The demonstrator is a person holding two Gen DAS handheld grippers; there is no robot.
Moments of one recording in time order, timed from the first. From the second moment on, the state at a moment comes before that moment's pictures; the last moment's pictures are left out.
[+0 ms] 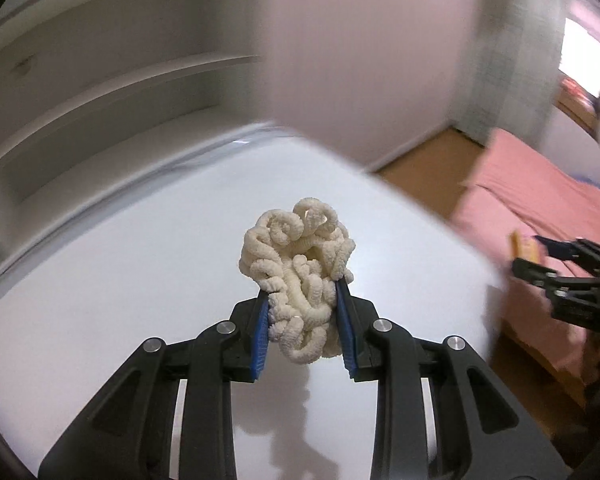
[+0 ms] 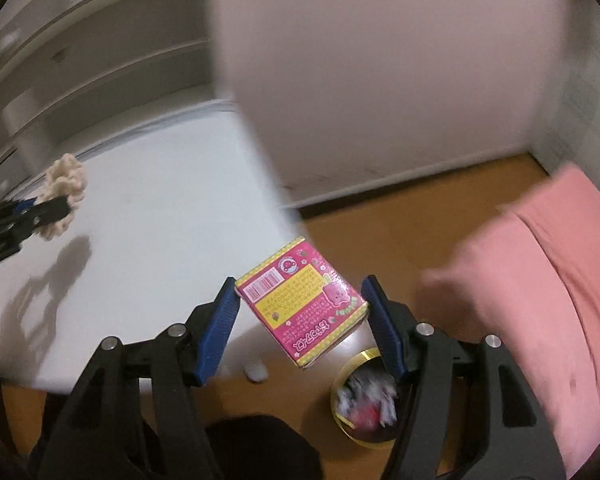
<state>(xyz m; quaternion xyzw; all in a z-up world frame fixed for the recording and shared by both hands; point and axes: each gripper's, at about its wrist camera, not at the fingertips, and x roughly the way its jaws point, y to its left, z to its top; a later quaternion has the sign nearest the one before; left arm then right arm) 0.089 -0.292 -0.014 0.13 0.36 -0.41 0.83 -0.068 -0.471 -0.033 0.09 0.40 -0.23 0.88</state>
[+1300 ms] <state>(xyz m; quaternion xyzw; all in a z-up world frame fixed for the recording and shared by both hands) -0.088 -0.520 -0.129 0.24 0.41 -0.55 0.69 -0.197 -0.622 -0.200 0.27 0.48 -0.35 0.76</state>
